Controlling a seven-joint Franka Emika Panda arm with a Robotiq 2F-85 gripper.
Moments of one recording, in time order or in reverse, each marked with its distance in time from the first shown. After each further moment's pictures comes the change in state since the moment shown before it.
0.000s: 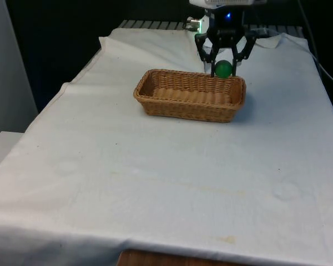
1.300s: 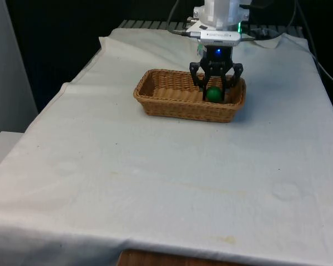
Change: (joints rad) arm -0.001 0.097 0.003 -0.232 0.016 0.350 0.013
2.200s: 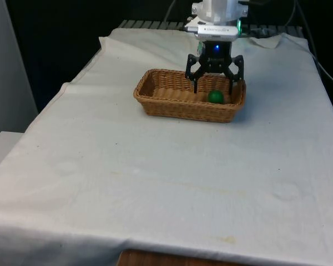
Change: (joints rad) arm 0.000 -0.027 -0.012 0.003 0.000 -0.020 0.004
